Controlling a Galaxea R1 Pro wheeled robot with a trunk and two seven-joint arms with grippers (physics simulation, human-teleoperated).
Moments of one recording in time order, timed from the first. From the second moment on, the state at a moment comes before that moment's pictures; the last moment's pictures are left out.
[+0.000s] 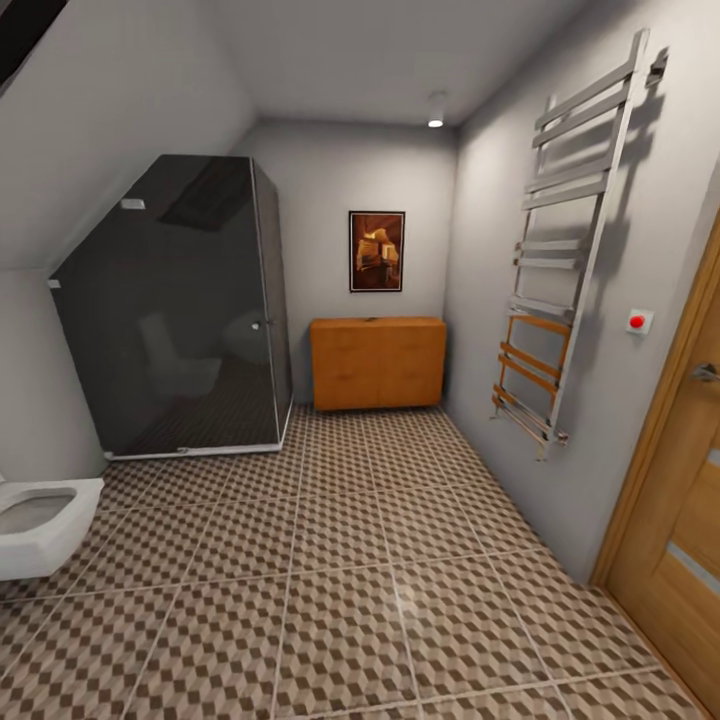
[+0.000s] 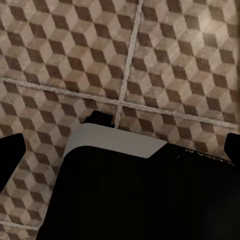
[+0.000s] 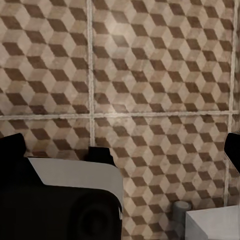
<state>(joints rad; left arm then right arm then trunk) -0.19 -0.07 -0.10 0.00 0.38 -0.08 0.15 -0.25 0.07 0.21 0.03 -0.06 -0.08 -0.21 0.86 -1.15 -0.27</state>
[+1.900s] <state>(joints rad) -0.19 -0.06 -0.09 -0.01 0.38 -0.08 0.15 -0.25 0.07 0.21 0.03 -0.07 -0.08 -0.21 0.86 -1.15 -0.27</state>
